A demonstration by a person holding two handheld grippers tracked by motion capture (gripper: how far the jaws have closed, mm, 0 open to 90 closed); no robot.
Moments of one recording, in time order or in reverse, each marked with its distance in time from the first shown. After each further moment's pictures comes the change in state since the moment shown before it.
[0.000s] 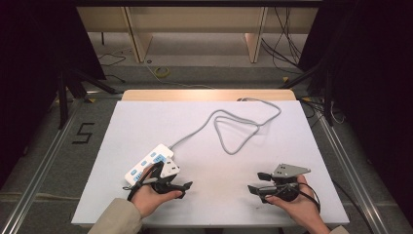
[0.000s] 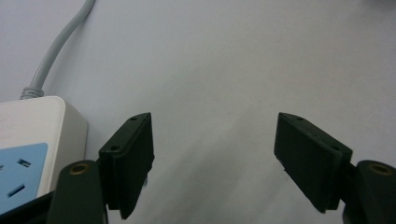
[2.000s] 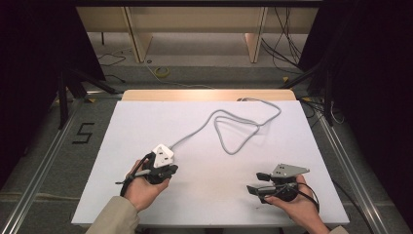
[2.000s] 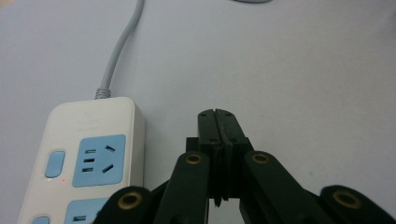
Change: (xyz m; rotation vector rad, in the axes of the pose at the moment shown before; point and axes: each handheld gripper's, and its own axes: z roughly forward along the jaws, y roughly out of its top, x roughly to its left) left arm 0.017 0.020 -0.027 0.057 0.083 -0.019; right arm 0.002 0.001 0.002 0.000 0.012 0.003
